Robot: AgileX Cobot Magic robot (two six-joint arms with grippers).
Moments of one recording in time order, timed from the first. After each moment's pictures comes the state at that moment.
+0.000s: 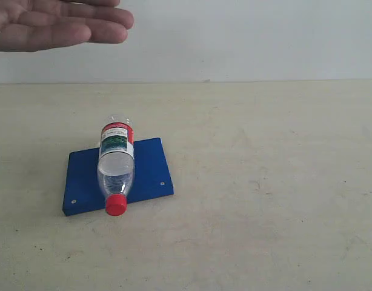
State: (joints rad) left arm 0.13 0.00 0.00 -0.09 0.31 -0.17; right arm -0.01 0.00 0.00 -0.01 0.37 -0.14
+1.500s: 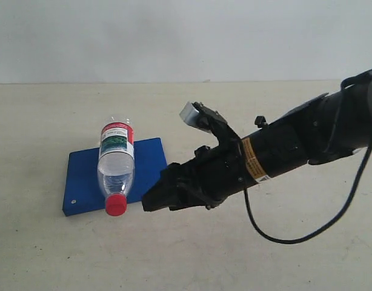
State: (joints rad) left arm 0.13 0.00 0.00 -0.09 0.31 -0.17; right arm 0.51 1.85 -0.91 -1.63 -0.80 1.92
